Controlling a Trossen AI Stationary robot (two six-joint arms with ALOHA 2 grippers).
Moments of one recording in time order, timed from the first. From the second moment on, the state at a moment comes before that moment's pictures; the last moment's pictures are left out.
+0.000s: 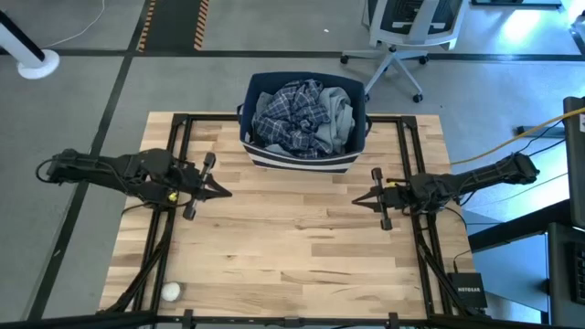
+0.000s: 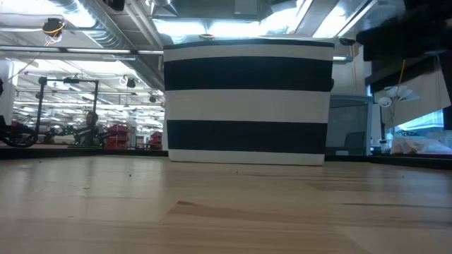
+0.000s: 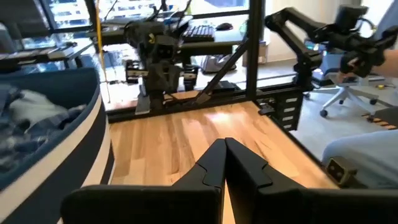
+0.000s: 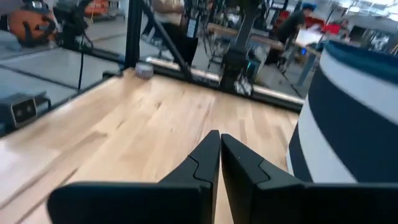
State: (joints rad) left arm -0.11 0.61 0.63 -0.15 0.09 0.09; right arm 0.23 0.51 0.17 0.24 0.07 -0.22
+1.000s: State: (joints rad) left arm 0.06 0.16 0.08 0.05 0.15 -0.07; right arm 0.24 0.40 0.01 0.38 0.00 -0.37
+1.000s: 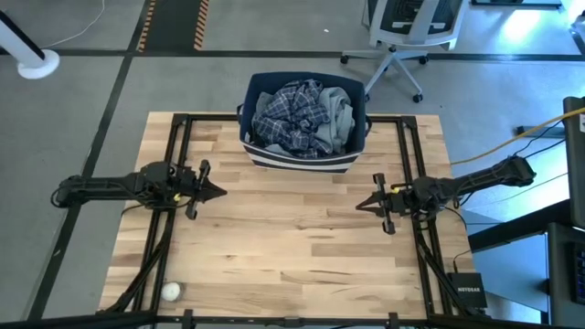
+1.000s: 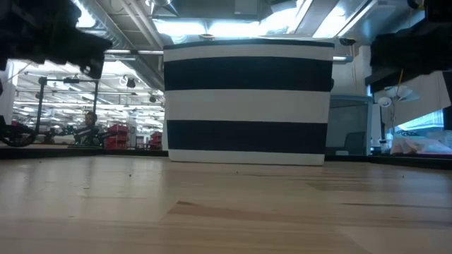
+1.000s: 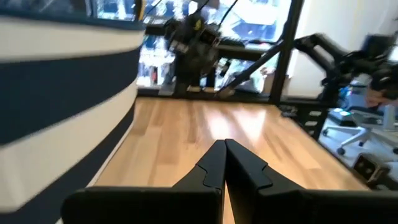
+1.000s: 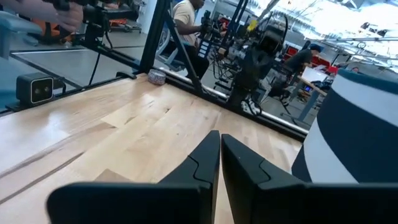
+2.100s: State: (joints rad) left arm 0.29 0.02 0.01 0.06 0.33 -0.20; right arm 0.24 0.35 0.01 0.30 0.04 -0.39
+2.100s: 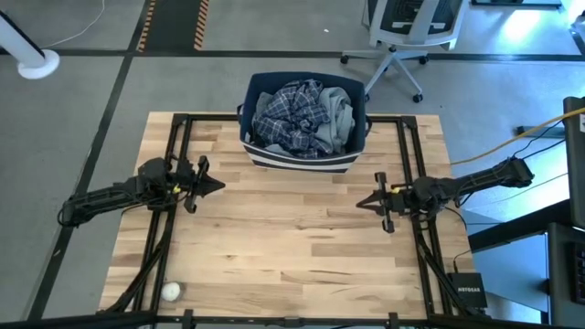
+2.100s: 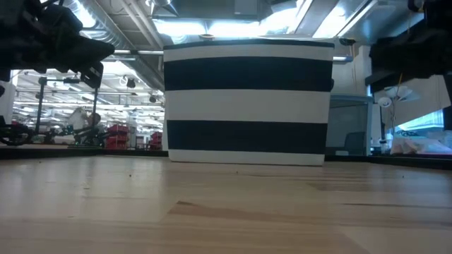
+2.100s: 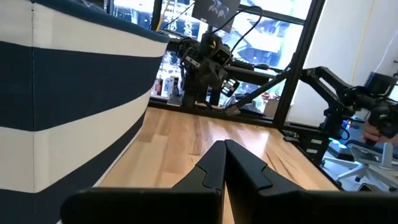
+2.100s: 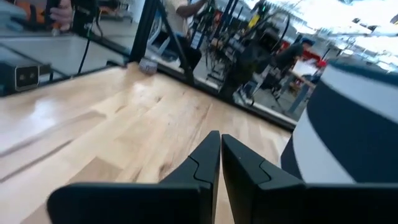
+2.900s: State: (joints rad) left arm 0.29 0.02 0.01 0.06 0.32 -0.07; right arm 0.23 0.14 0.01 0.09 -0.08 -0.44
